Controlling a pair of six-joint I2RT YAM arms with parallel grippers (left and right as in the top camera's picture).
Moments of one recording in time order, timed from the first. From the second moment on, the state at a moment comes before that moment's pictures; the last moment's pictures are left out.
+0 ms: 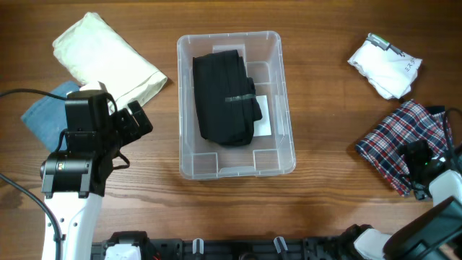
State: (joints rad) left arm 0.00 1.02 1.02 -0.89 -0.08 -0.43; right arm -0.86 1.44 0.62 -0.33 -0.14 0.40
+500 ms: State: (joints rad) left arm 0.00 1.02 1.02 -0.89 -0.08 -0.43; right arm -0.76 1.54 0.76 -0.31 -0.59 0.31
